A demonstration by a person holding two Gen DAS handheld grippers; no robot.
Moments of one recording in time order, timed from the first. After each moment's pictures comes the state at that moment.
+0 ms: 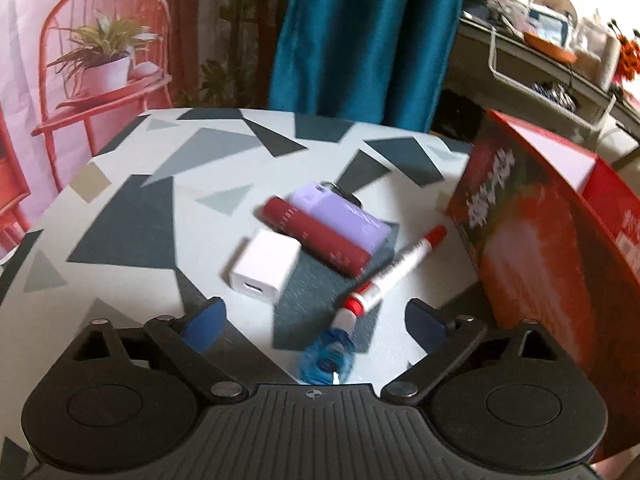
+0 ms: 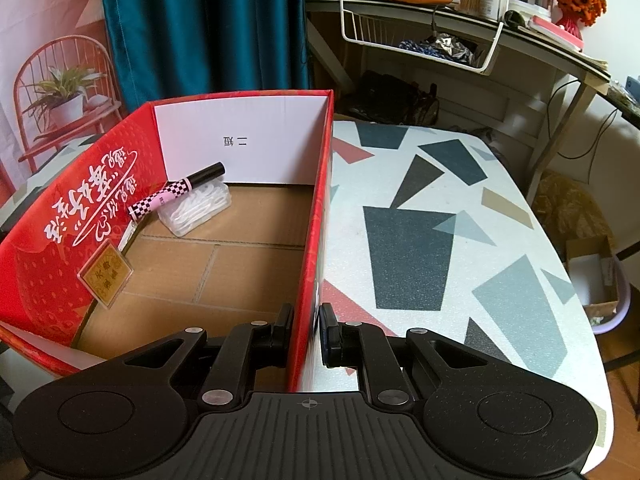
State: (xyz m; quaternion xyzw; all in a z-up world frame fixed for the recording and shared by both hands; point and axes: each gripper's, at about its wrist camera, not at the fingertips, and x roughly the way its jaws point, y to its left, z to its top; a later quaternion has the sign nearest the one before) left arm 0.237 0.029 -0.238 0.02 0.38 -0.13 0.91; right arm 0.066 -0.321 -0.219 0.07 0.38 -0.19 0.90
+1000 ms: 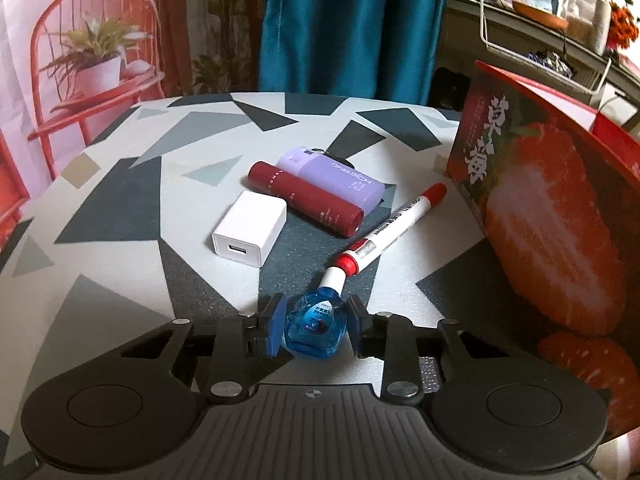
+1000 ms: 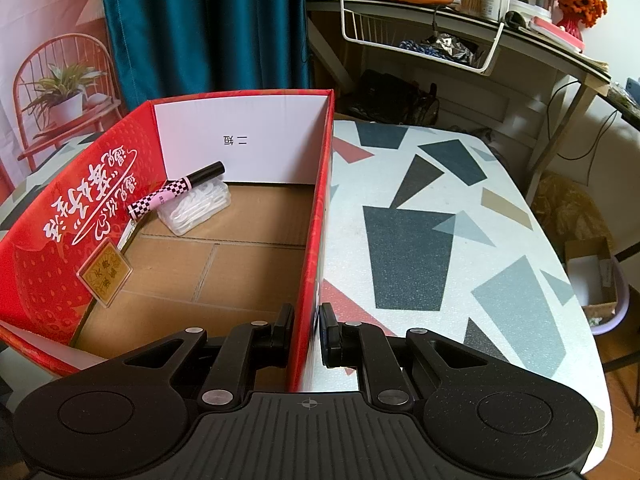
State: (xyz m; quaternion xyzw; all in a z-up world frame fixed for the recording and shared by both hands) left arm 0.226 0.022 -0.262 0.04 0.39 -0.13 0.91; right arm 0.067 -0.321 -0.219 0.07 0.38 -0.19 0.90
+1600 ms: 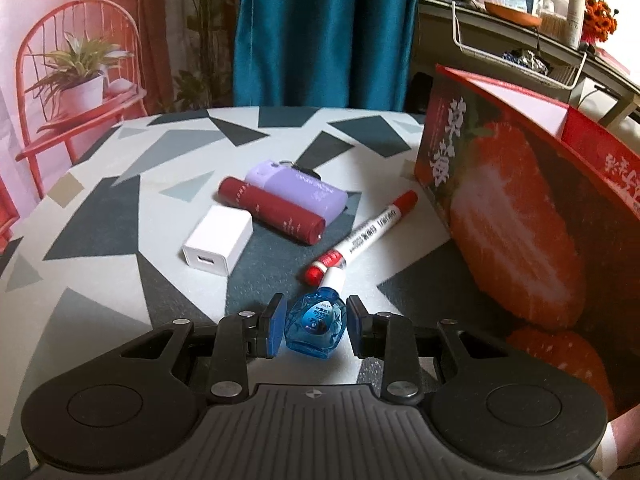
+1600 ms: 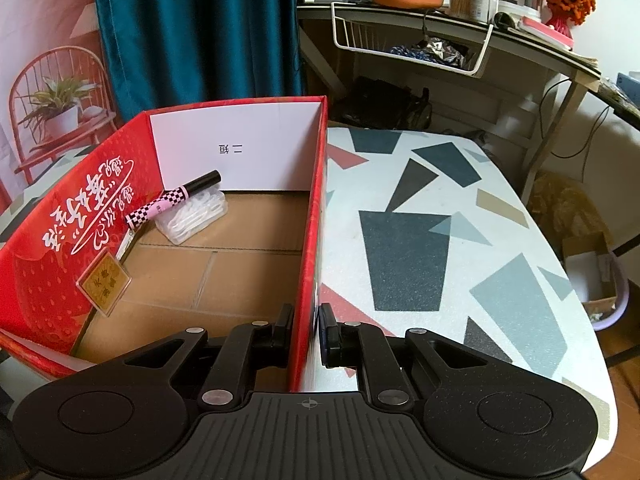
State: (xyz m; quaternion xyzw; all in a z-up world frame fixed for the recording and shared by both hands) left arm 0.213 0.007 -0.254 0.06 0.37 -0.15 0.92; right arm 0.061 -0.320 -0.220 0.08 0.36 -0.20 0.91
